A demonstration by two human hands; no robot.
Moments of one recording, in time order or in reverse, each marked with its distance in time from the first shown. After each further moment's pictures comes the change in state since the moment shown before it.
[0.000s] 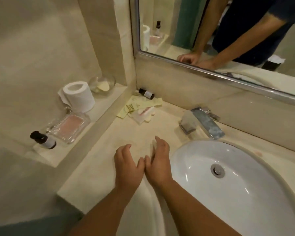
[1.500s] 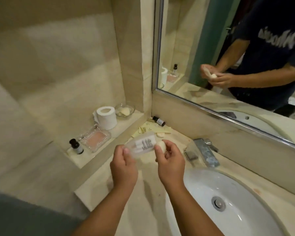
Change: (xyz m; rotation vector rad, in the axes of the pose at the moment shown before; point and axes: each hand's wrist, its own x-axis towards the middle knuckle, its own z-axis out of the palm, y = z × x) left_hand 0.016 0.090 -0.112 -0.497 0.371 -0.146; right_hand -0.002 -0.109 -0.090 0.535 0.154 -0.100
